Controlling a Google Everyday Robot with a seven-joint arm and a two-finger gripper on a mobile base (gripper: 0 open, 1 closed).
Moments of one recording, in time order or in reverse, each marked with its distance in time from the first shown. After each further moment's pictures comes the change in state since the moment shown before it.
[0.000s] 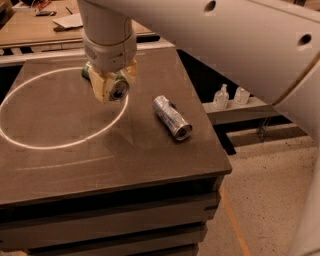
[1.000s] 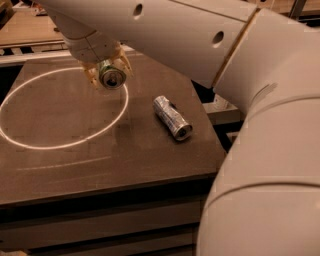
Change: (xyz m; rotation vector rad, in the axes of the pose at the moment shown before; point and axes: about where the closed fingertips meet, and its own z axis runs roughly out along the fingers) arm -0.029 -0.012 -0.003 0.262 0.046 0.453
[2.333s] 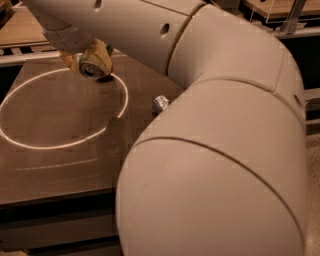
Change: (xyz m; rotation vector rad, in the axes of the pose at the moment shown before) arm -0.053 0.041 0.003 -0.050 -0.034 0.368
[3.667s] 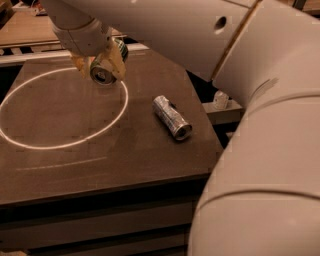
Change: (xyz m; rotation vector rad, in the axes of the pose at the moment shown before) arm 0.035 -0.043 -0.024 -0.012 0.049 0.092
